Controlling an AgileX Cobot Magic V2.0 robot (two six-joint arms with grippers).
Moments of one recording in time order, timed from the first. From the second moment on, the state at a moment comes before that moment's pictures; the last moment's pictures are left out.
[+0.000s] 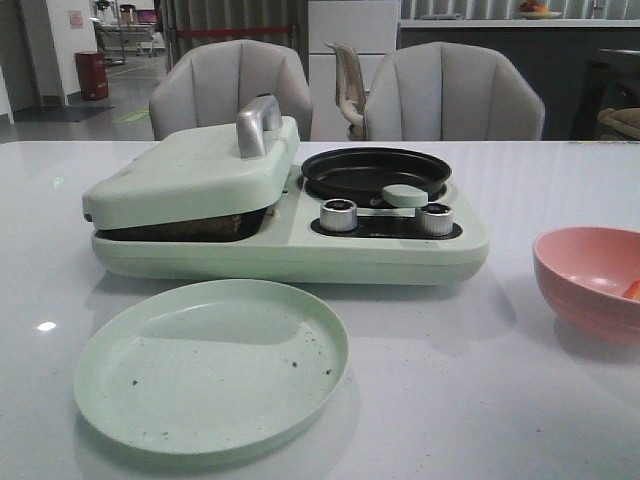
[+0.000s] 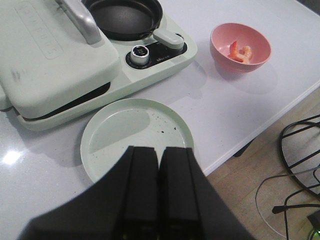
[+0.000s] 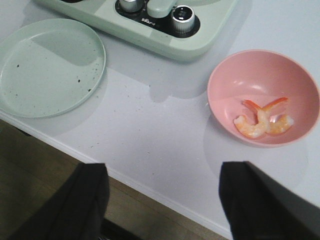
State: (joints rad) left arm -0.16 0.73 -0.82 -0.70 0.98 0.65; right arm 0.37 0.63 -0.63 0.05 0.78 0.01
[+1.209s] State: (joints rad) left arm -0.16 0.73 -0.82 -0.70 0.98 0.65; right arm -0.13 1.43 -1.01 -0.02 0.85 0.01
